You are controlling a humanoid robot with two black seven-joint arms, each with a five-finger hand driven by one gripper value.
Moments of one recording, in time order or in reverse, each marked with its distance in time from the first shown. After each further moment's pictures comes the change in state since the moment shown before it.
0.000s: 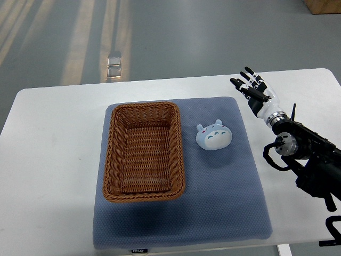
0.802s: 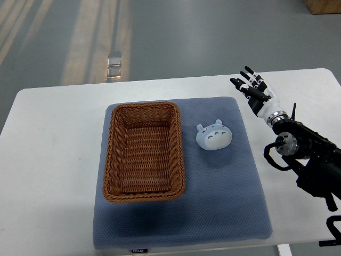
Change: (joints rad) left arm 0.000 0.000 0.000 0.000 0.000 0.000 -0.005; right arm 0.002 -0.004 -0.004 0.002 -0.002 0.006 0.000
